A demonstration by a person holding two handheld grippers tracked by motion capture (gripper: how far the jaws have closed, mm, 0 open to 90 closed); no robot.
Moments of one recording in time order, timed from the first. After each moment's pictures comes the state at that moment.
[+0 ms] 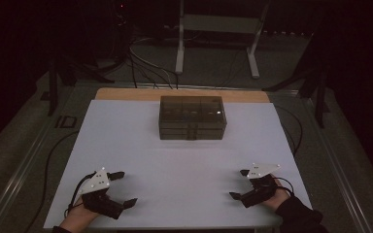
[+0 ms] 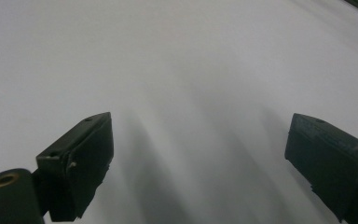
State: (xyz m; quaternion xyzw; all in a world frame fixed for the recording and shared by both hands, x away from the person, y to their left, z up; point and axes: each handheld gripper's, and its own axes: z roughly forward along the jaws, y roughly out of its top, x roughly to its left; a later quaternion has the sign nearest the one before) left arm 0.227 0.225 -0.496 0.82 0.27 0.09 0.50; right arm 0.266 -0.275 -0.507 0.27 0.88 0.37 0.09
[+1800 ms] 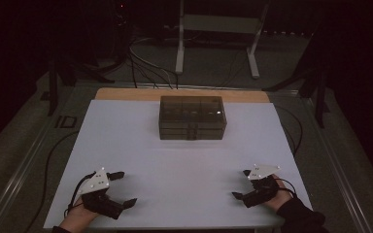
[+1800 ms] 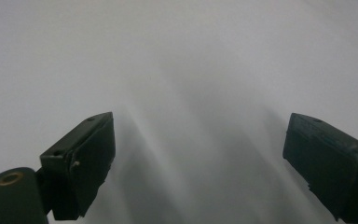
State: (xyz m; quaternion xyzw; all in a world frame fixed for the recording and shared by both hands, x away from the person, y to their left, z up) left arm 0.227 0.225 -0.496 0.82 0.27 0.09 0.50; right arm 0.266 -0.279 -0.512 0.28 0.89 0.34 0.11
